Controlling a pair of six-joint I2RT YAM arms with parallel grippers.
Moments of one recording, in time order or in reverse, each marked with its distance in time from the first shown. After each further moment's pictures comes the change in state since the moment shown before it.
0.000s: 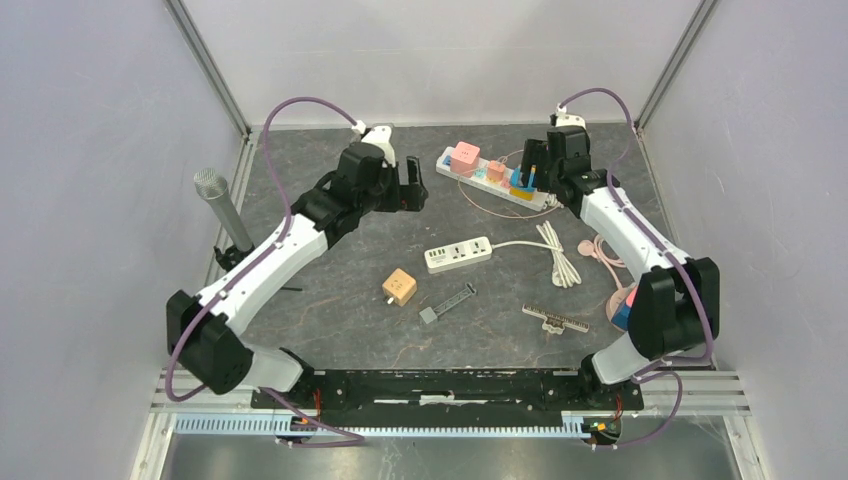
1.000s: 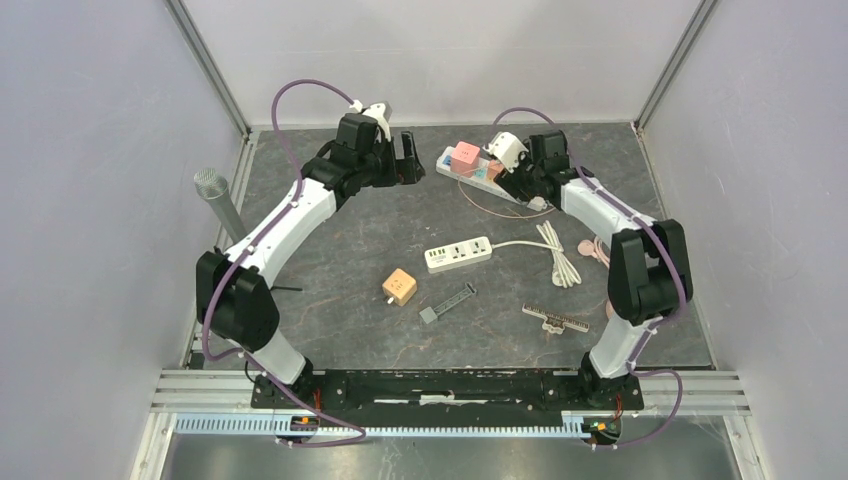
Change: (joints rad) left arm 0.150 0.260 0.209 0.000 0.193 -0.004; right arm -0.011 0.213 0.008 0.134 -0.280 -1.007
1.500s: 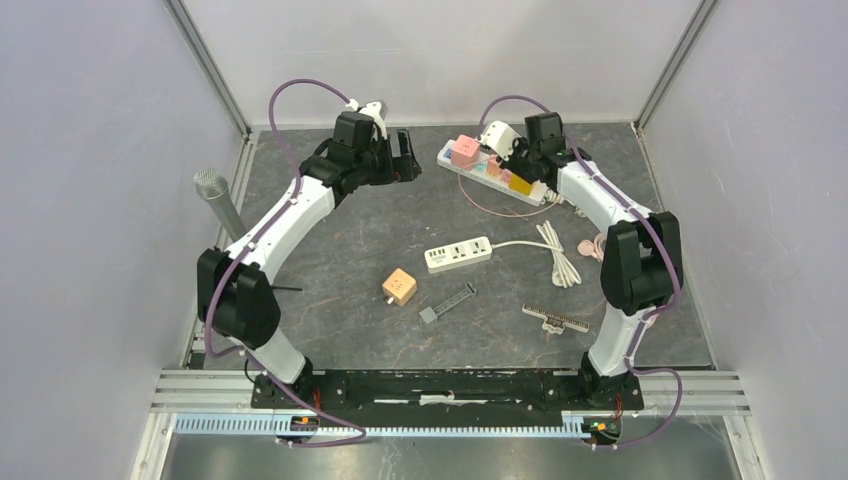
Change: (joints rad) left arm 0.024 0.010 0.001 0.000 0.008 0.000; right arm 0.005 0.091 0.205 -0.138 -0.013 -0.135
